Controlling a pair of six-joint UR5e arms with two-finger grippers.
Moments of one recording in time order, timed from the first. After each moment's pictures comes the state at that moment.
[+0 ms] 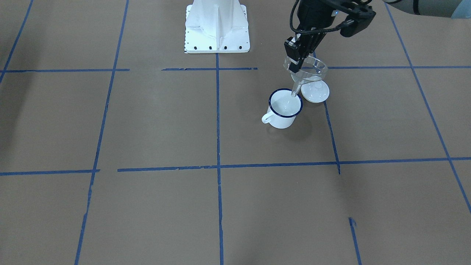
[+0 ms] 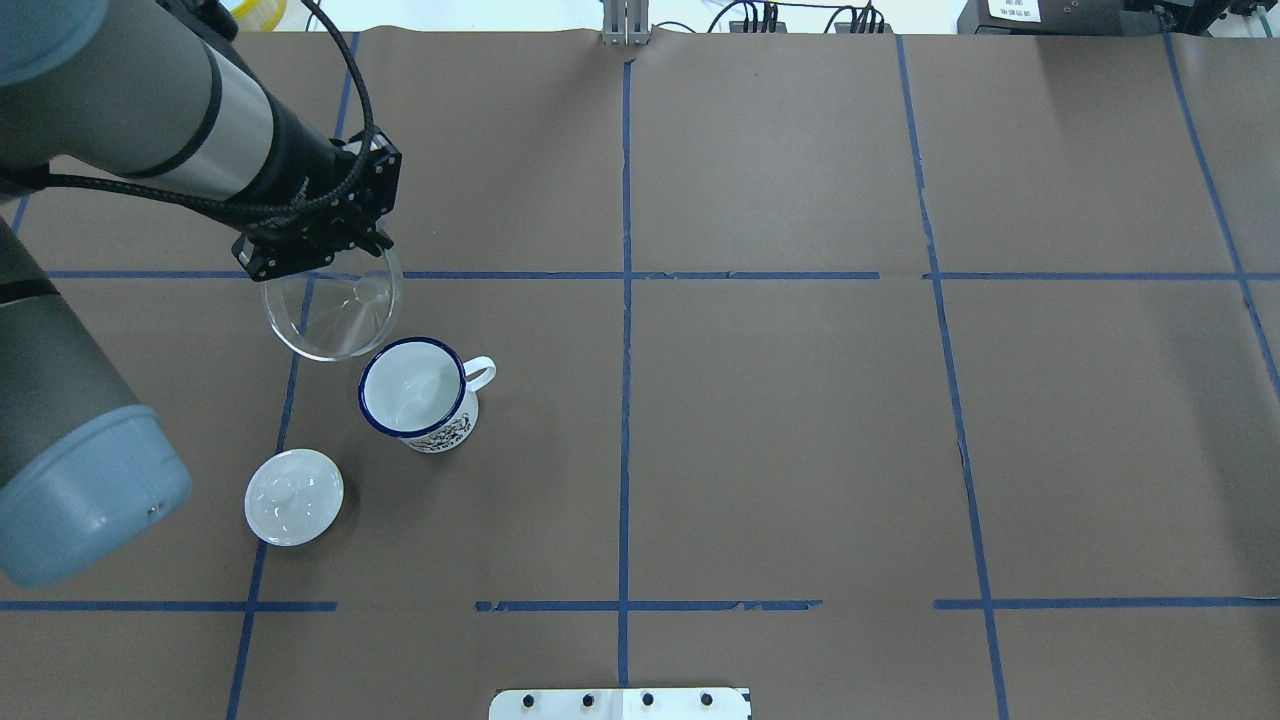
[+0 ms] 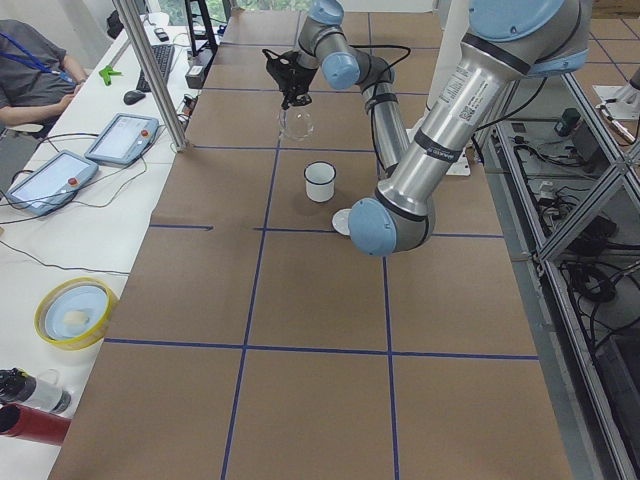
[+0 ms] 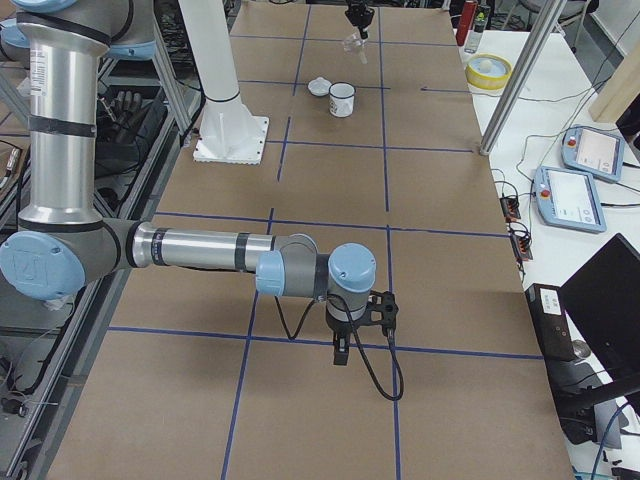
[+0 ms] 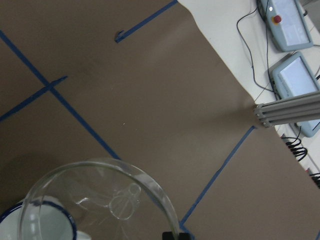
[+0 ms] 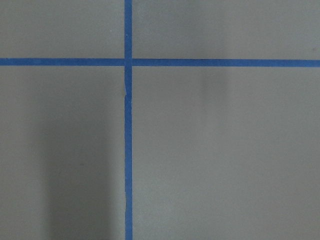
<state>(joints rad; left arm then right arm) -0.76 -2.21 -2.18 -1.16 -1.96 -1.71 1.57 -1.68 1.66 -1.57 2.29 0.01</state>
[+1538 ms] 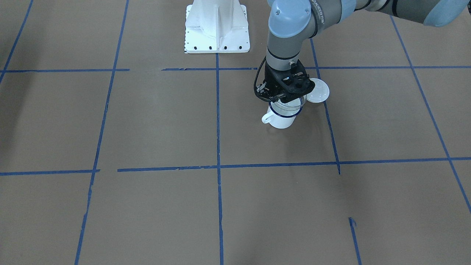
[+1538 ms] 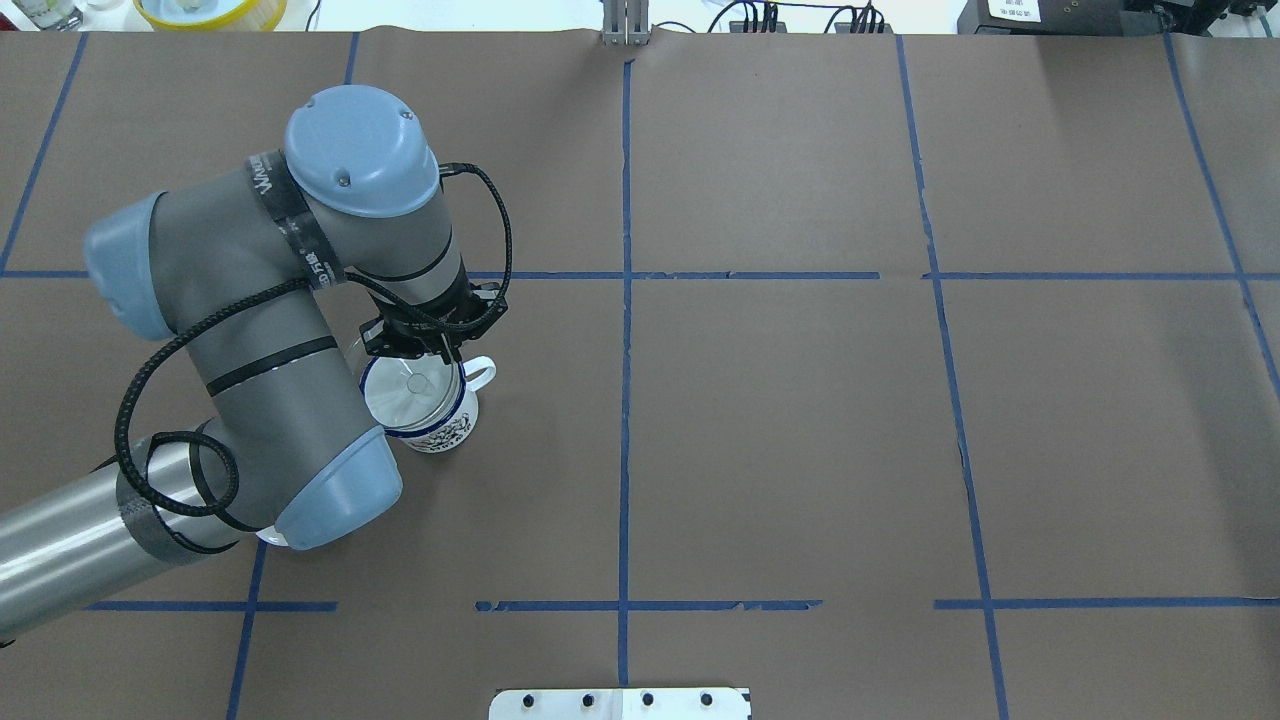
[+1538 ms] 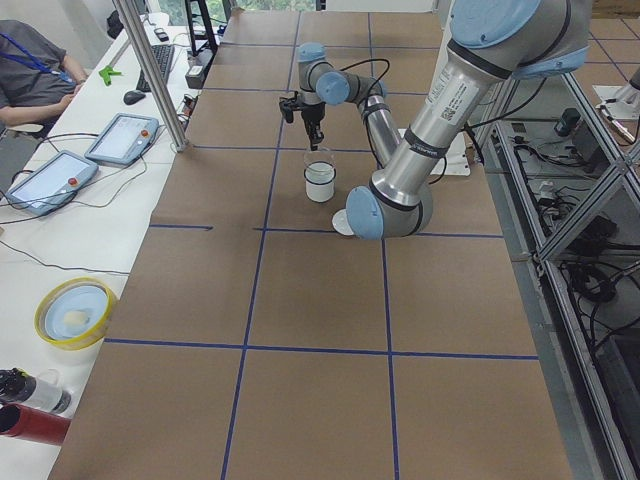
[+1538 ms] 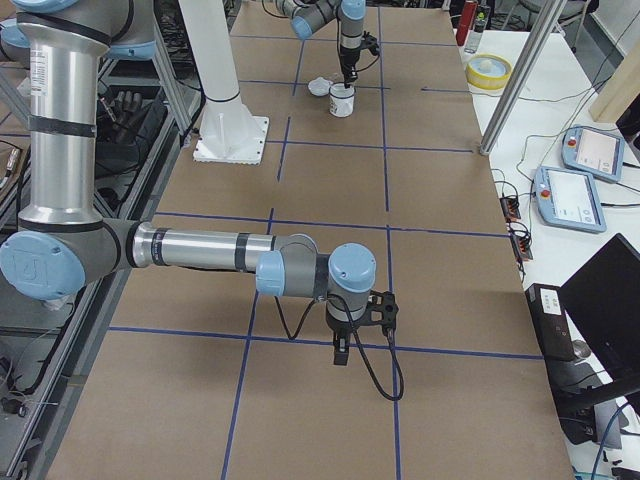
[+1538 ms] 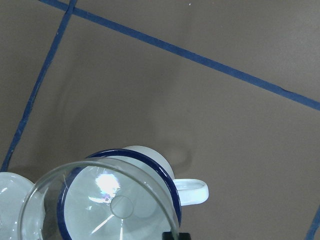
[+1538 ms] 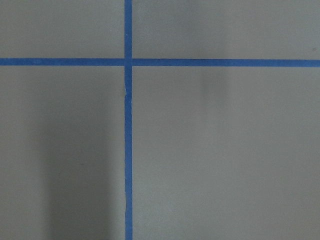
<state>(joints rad) -0.64 -2.24 -1.83 -1.26 -1.97 -1.45 1.57 -1.68 1.66 -1.57 2.29 0.01</state>
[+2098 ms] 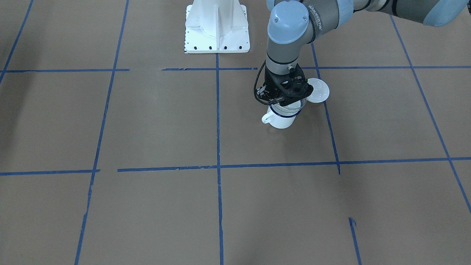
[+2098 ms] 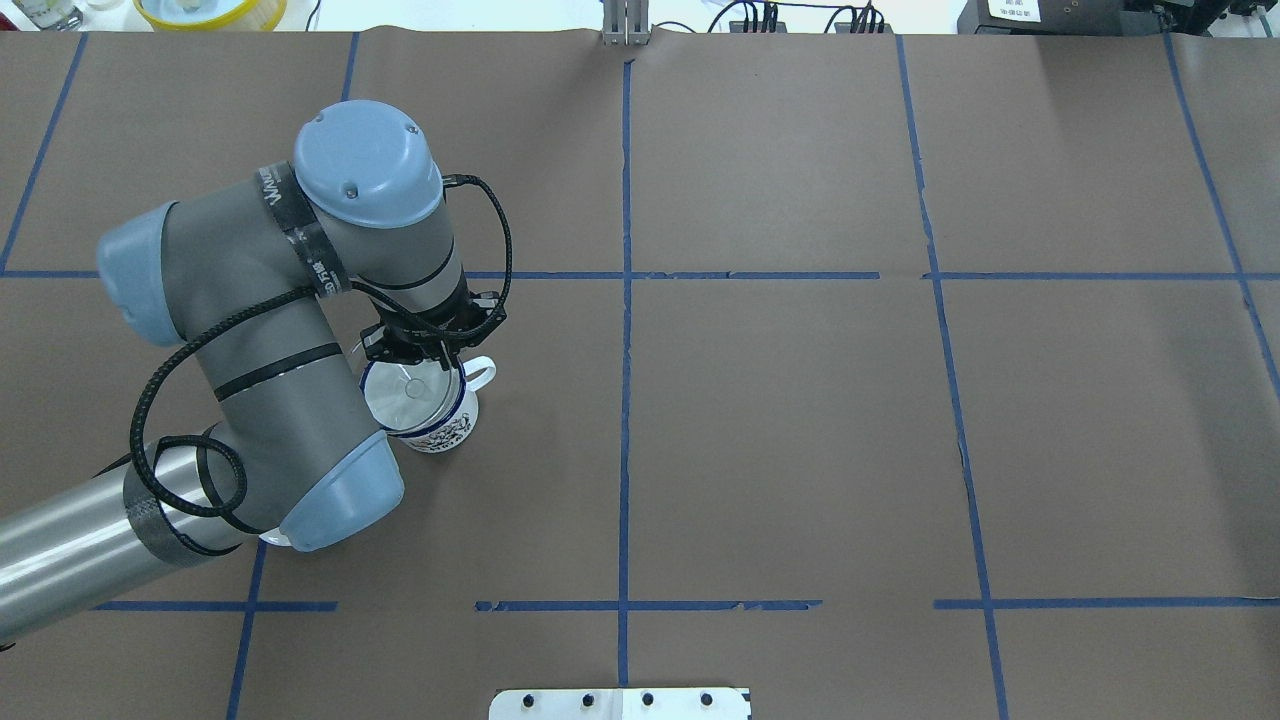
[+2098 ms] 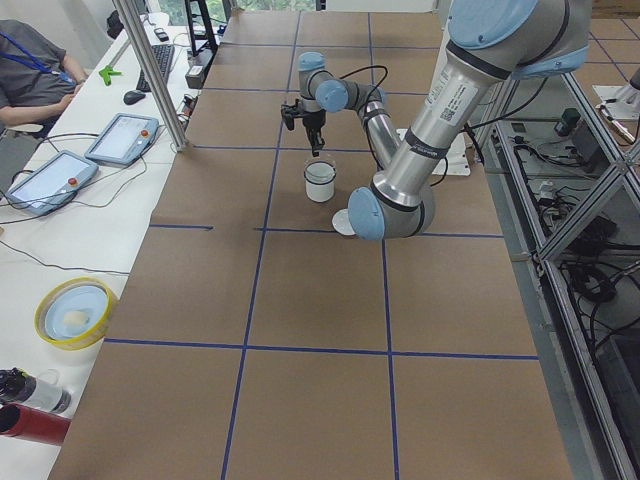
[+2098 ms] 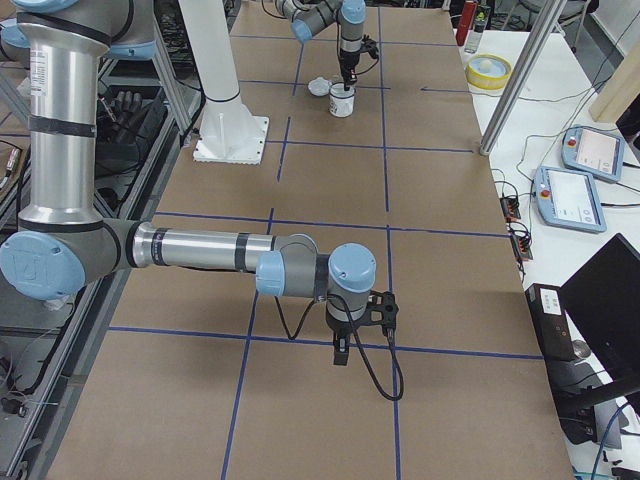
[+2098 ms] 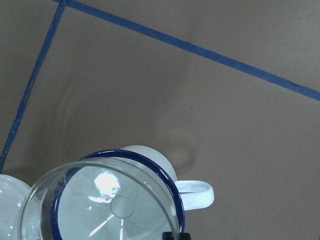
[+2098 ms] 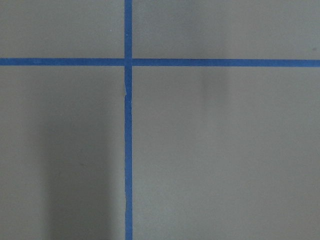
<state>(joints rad) -0.63 -2.23 -1.81 -1.27 -1.97 -1.43 1.57 -1.68 1.66 -1.57 2.29 0.01</state>
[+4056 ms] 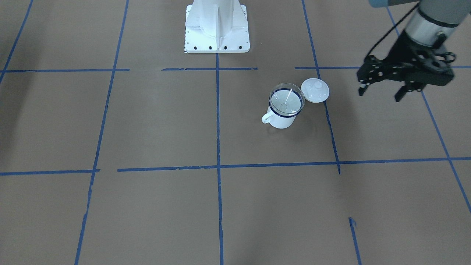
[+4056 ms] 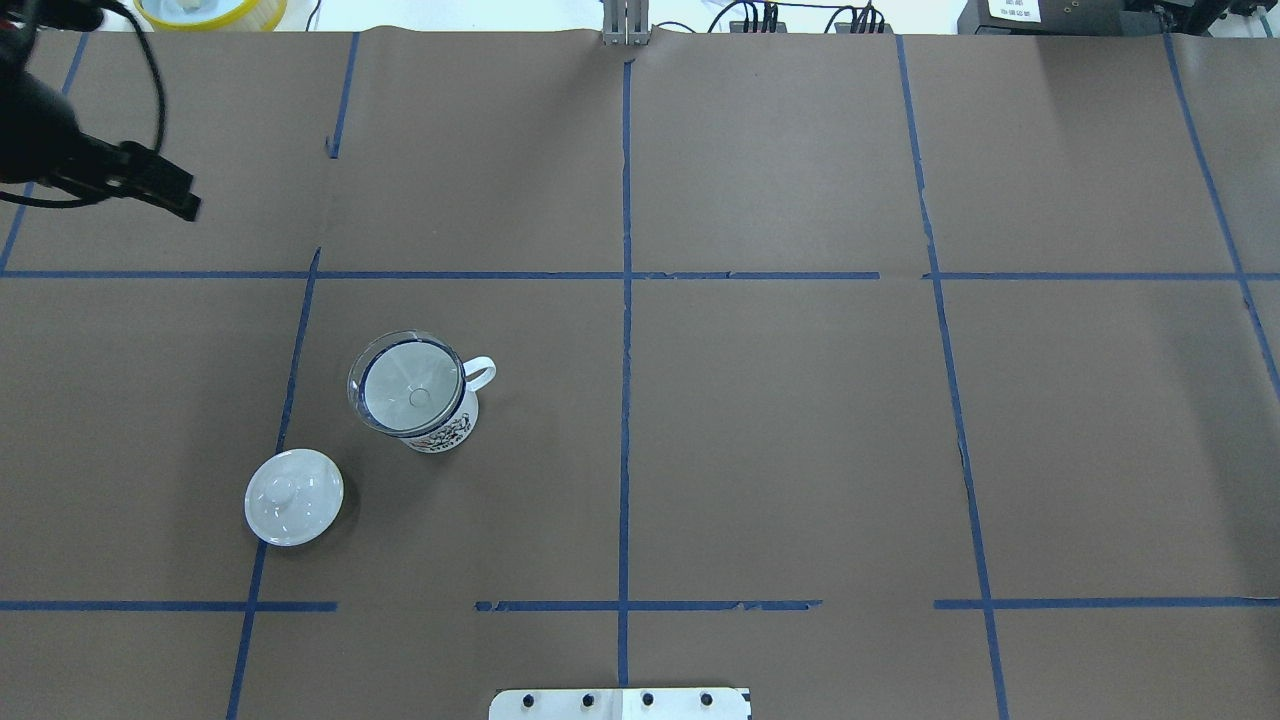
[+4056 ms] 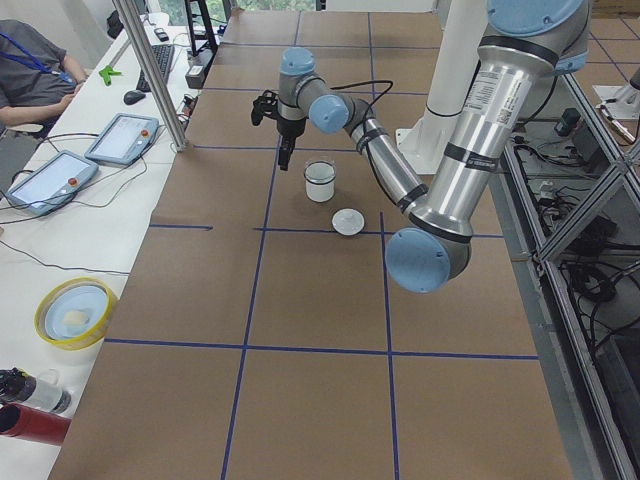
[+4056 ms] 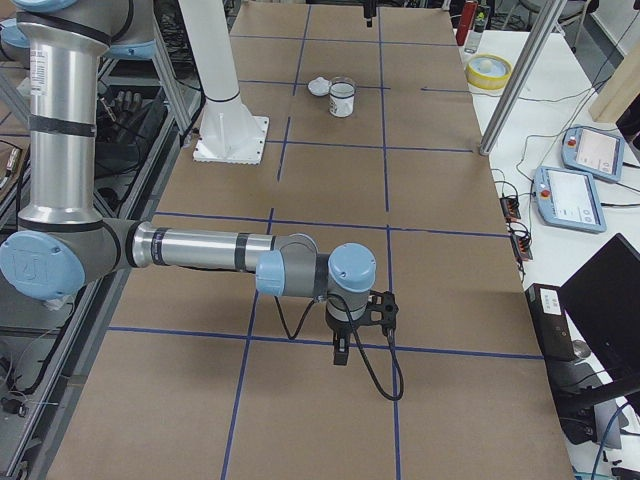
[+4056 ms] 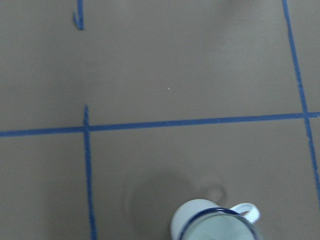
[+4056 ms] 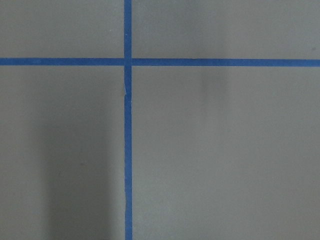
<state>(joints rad) -1.16 -1.81 -2.06 -1.46 -2.20 -0.43 1.57 -1.68 1.66 -1.57 2.29 0.01</state>
